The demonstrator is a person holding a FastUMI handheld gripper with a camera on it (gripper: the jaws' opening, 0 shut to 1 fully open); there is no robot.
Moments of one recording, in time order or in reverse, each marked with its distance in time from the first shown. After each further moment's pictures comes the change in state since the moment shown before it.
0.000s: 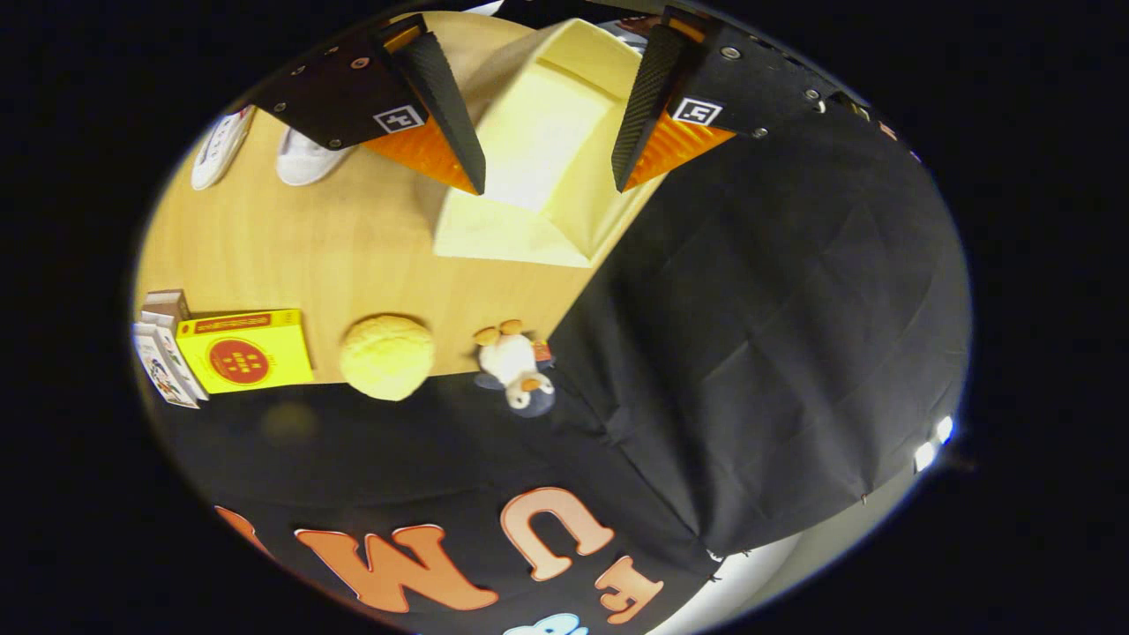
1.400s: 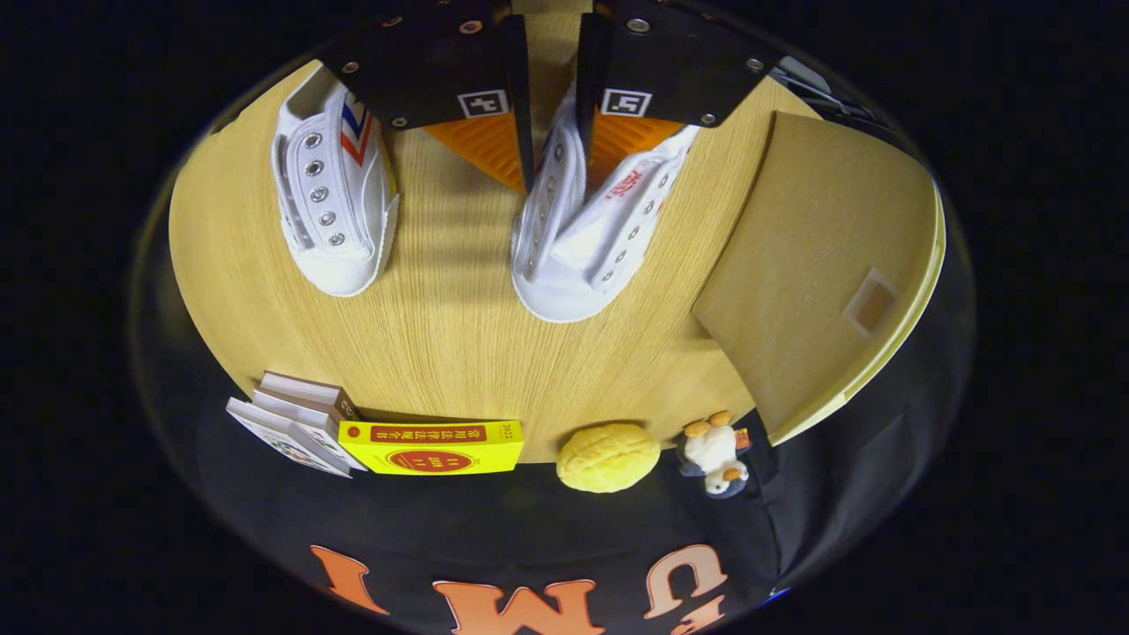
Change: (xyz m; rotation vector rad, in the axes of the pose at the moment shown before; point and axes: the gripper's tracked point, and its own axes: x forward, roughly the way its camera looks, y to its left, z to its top) arm -0.012 -0.205 -0.134 -0.014 0.112 -0.467
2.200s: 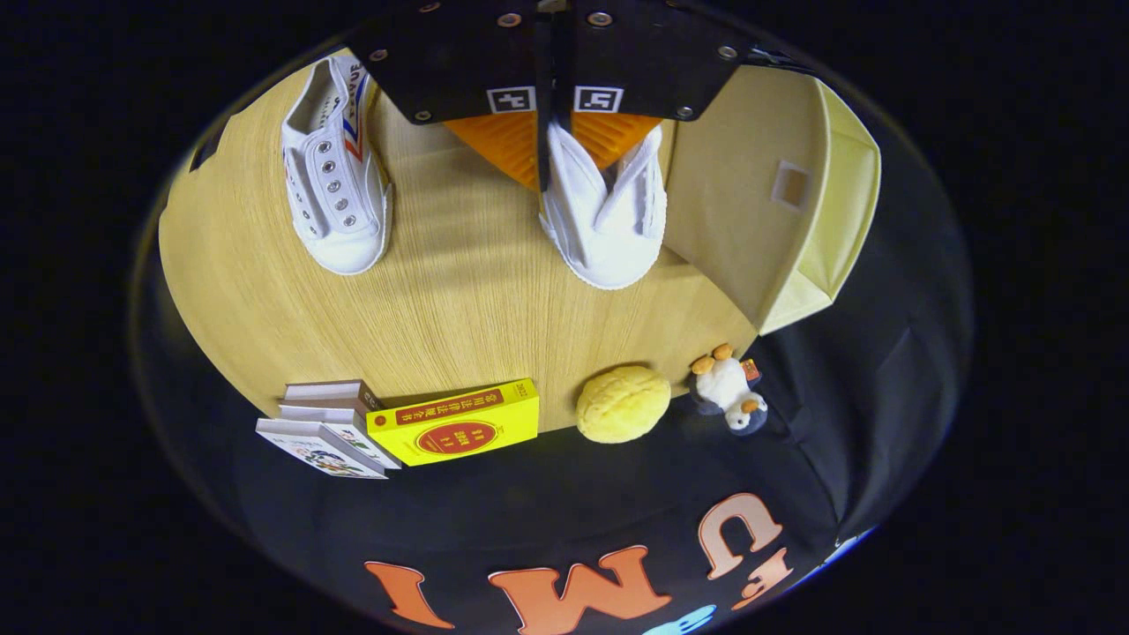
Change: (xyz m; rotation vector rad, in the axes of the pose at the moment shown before) arm -0.050 0.030 0.070 0.197 -0.054 0.052
